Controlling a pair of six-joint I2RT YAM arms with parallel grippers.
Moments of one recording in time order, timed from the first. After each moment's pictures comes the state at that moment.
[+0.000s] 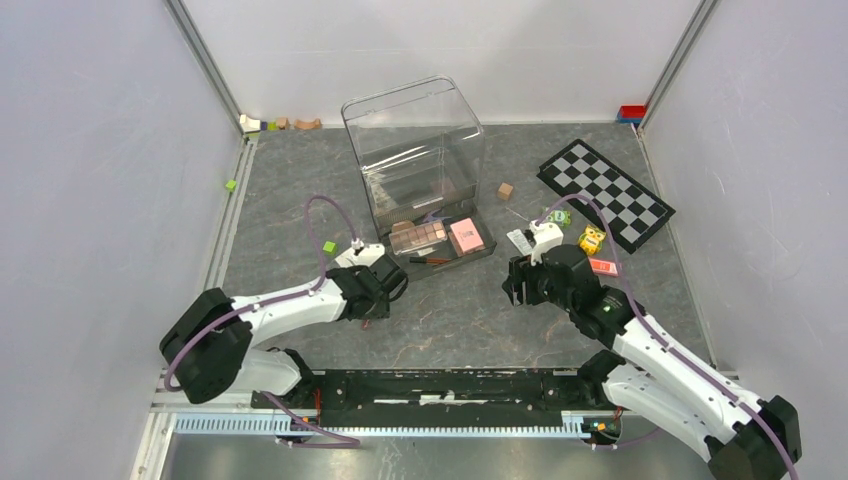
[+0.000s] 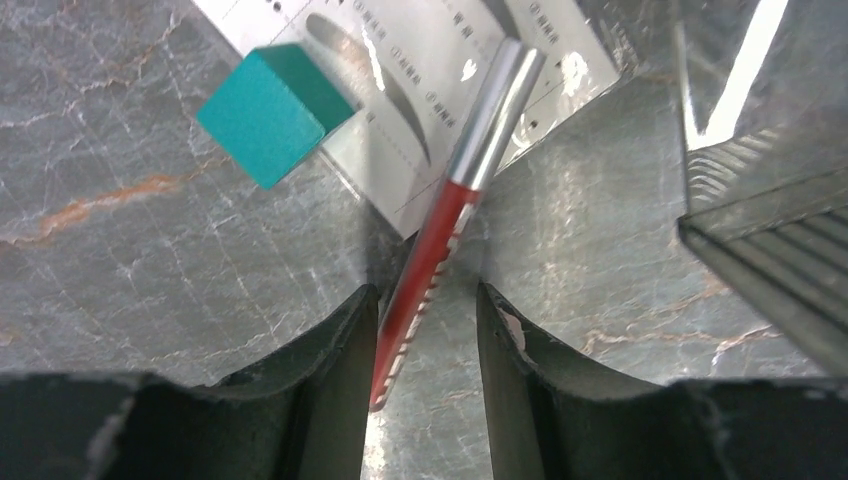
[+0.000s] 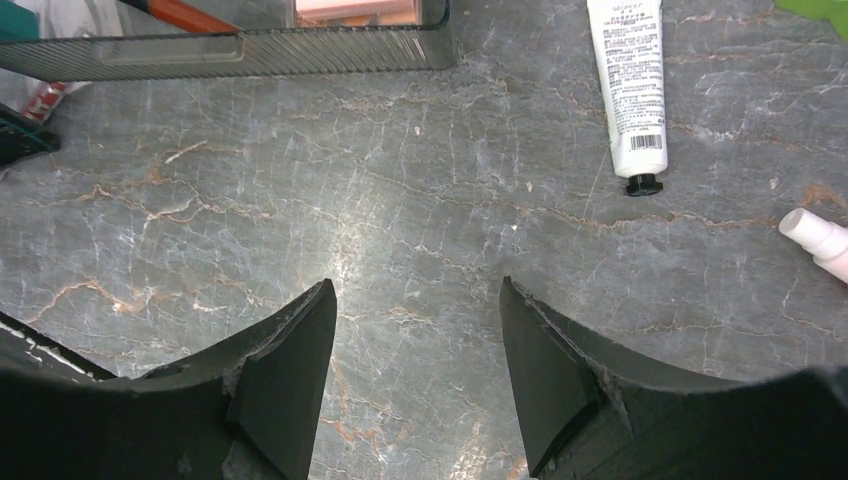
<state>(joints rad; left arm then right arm) -0.84 1.31 0.63 -0.56 -0.39 -0.79 0.63 0.79 0.52 -0.38 0.07 0.28</state>
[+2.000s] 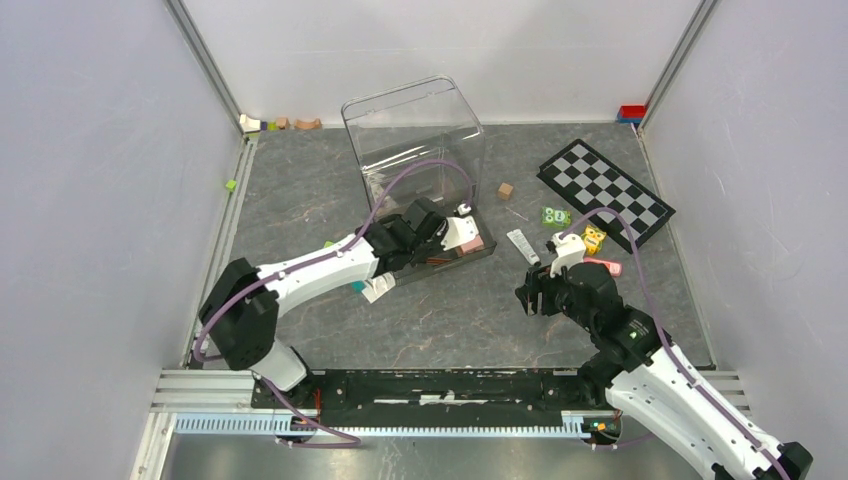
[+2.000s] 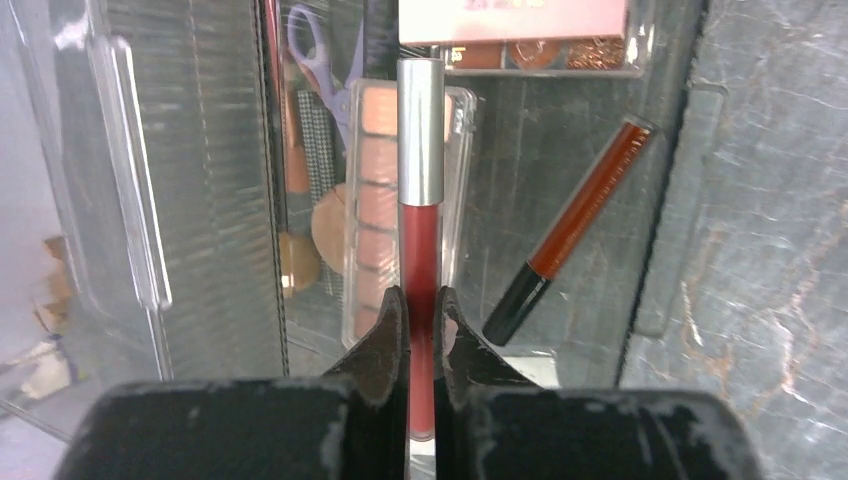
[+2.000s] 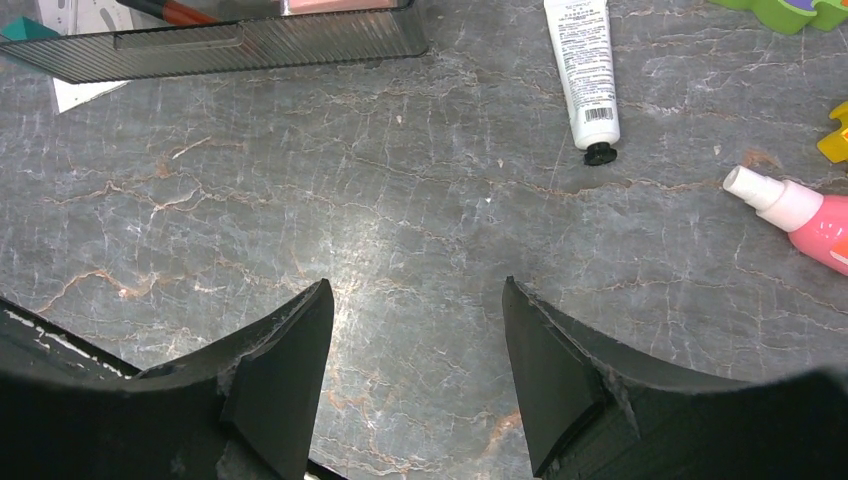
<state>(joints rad) -0.85 1.54 1.10 -0.40 -0.23 0.51 0.63 0.53 0.49 -0.52 0.11 0.29</state>
